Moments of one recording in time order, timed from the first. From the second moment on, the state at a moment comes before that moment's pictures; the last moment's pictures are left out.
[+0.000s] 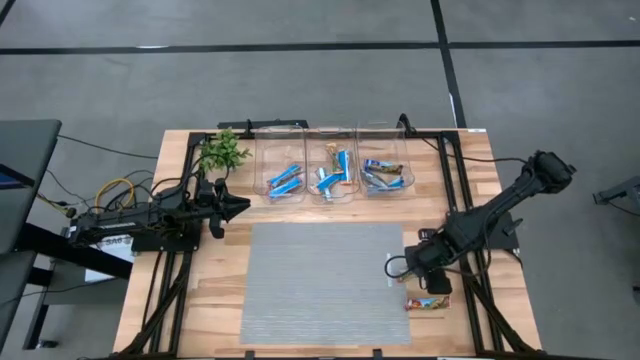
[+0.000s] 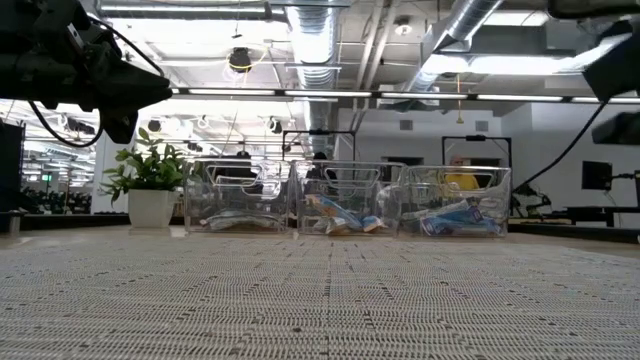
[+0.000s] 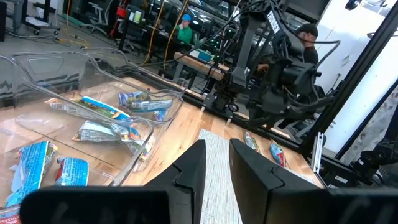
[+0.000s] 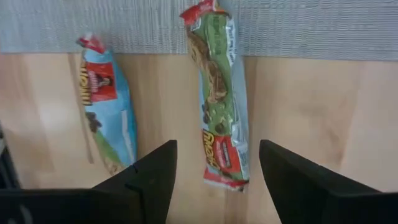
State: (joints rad) left arm 0.13 0.01 0.01 0.03 -0.01 -0.40; right arm 0.57 1.25 0.71 -0.89 -0.17 0.53
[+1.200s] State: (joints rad) left arm 0.13 0.01 0.01 0.03 -0.01 -0.40; right arm 0.63 1.44 0.62 -0.67 -0.01 0.49
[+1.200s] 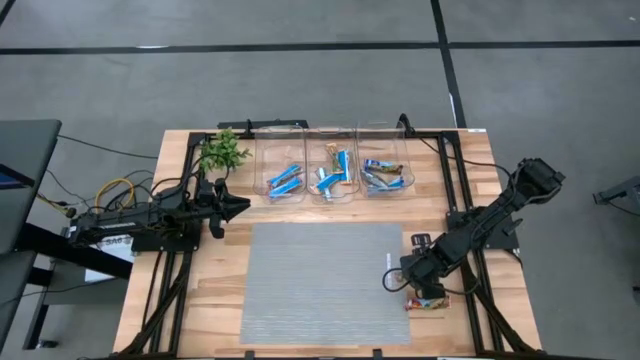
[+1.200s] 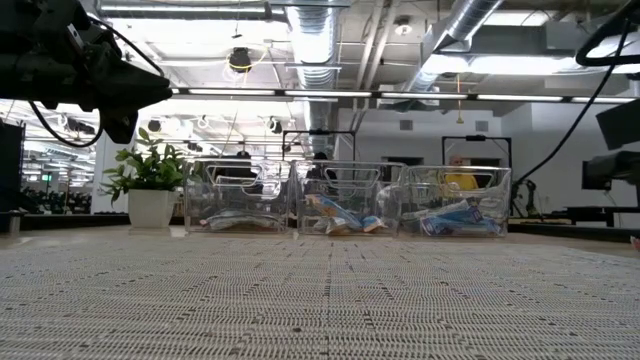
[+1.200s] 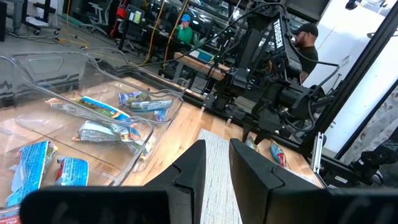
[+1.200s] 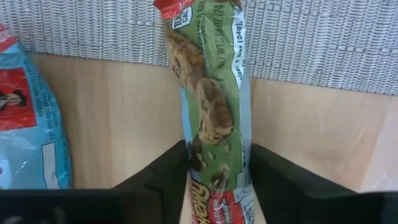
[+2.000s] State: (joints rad) left arm 0.13 0.01 0.01 0.03 -0.01 -0.40; right arm 0.58 1.24 0.62 -0.27 -0.02 0.52
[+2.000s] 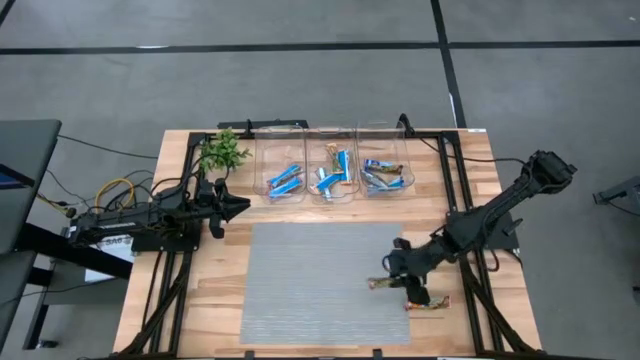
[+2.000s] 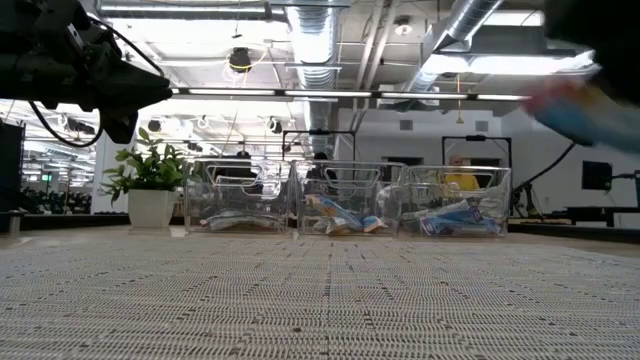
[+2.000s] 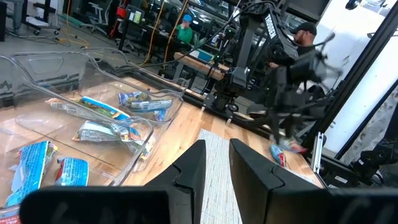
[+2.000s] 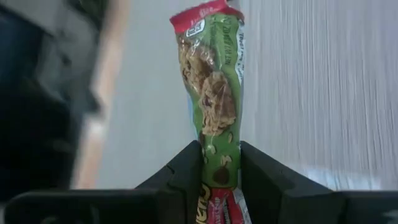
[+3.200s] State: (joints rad) left arm 0.13 0.01 0.01 0.03 -0.01 -0.40; right arm -0.11 1.67 1.09 0.28 -0.03 0.39
